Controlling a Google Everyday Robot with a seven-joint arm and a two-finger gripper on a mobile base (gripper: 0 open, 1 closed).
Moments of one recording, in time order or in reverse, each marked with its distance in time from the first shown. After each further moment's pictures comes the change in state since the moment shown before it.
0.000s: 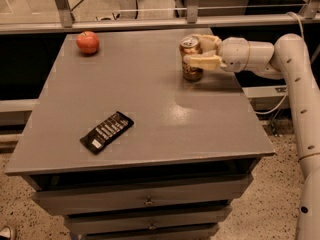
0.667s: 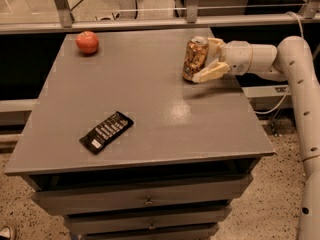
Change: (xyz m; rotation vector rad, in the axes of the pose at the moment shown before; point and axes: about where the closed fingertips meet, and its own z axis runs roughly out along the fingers) arm 0.006 0.001 -0.011 0.007 0.012 0.019
